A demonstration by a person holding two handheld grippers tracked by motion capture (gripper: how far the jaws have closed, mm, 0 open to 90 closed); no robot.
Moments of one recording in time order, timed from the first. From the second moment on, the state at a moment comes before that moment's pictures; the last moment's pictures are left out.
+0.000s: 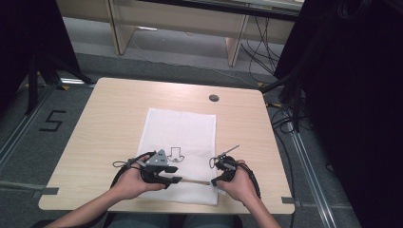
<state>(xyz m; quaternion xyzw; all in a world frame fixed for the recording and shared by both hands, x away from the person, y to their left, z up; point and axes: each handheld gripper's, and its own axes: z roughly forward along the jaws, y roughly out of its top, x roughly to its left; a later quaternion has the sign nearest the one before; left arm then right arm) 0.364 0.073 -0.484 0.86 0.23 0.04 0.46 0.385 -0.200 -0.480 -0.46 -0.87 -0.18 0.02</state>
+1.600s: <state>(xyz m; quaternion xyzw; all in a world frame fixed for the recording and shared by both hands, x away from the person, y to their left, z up) 0.363 -0.002 -0.498 0.89 0.12 0.05 0.43 0.383 -0.198 -0.480 -0.45 -0.87 -0.18 0.01</state>
